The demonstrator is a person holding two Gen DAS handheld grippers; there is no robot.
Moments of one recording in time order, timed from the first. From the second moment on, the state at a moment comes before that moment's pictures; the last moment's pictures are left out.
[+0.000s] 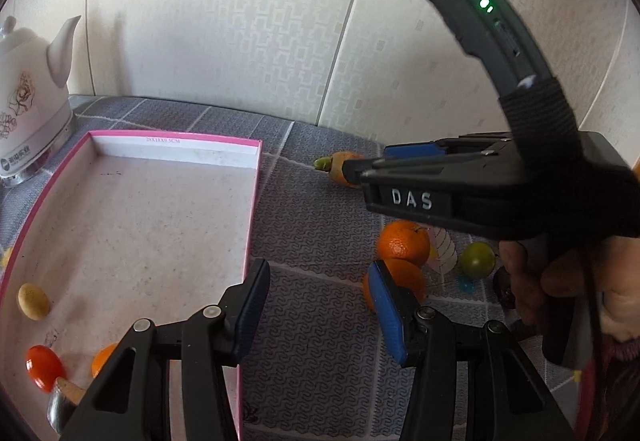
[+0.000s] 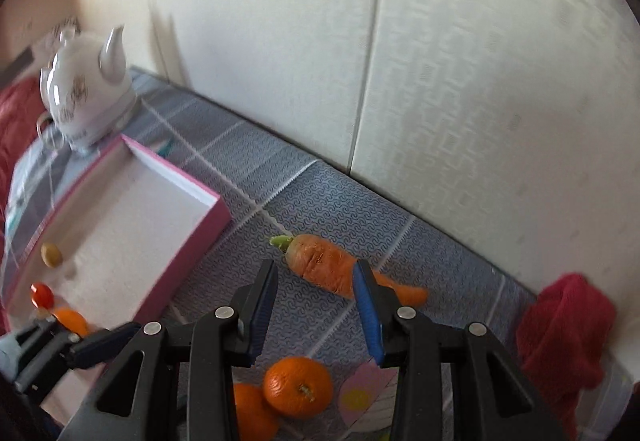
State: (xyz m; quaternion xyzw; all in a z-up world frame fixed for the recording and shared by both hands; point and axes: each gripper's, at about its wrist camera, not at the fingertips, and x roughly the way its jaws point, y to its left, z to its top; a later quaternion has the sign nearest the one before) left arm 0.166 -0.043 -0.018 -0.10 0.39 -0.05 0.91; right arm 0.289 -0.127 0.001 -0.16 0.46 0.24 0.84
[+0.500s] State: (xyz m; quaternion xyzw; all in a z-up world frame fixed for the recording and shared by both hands) left arm 0.173 -0.052 -0.018 -0.10 0.40 -0.10 0.91; right arm 0.314 -0.108 -0.022 -0.26 0.44 0.25 0.82
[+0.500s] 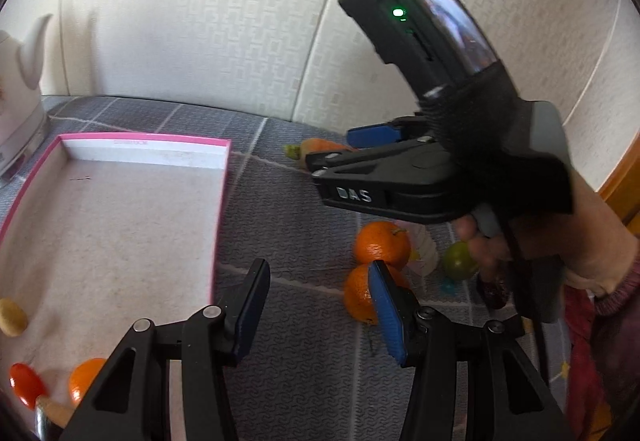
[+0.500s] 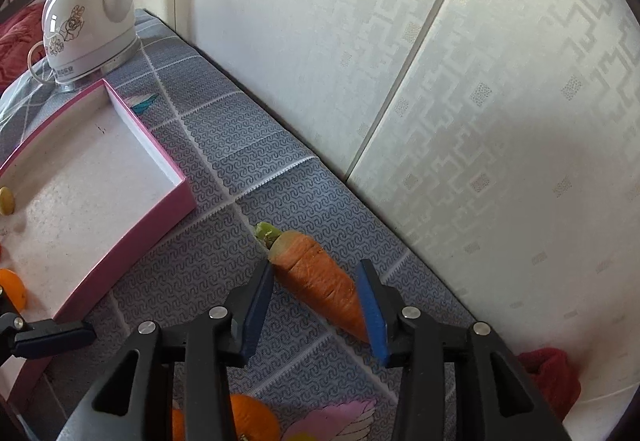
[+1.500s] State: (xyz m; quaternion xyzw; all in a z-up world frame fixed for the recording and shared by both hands) left arm 0.179 -0.076 -0.026 -0.10 0.42 -0.19 0.88; right arm 0.334 -0.131 -0.032 -0.17 0.48 0.22 0.83
